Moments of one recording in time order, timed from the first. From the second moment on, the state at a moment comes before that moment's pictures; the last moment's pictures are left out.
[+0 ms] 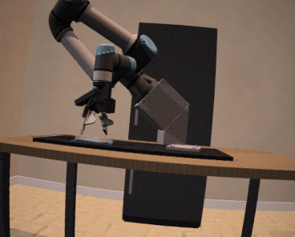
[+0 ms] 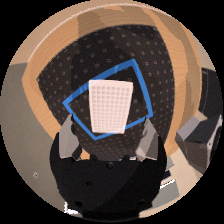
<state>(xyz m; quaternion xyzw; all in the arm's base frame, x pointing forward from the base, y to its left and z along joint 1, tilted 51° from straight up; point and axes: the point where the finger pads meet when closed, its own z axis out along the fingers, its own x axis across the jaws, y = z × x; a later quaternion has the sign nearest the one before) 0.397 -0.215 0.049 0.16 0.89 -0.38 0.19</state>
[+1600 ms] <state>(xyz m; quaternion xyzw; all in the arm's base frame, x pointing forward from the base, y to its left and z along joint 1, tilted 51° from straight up) 0.398 -0.221 0.044 0.16 0.89 -0.39 0.19</state>
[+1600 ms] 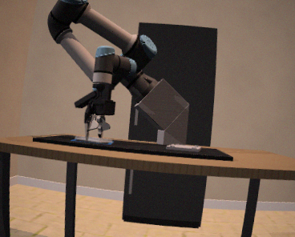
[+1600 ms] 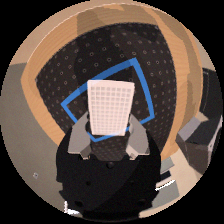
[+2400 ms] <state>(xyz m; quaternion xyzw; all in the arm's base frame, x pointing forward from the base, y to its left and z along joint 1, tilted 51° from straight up) 0.393 -0.202 0.060 0.16 0.89 -0.39 0.20</state>
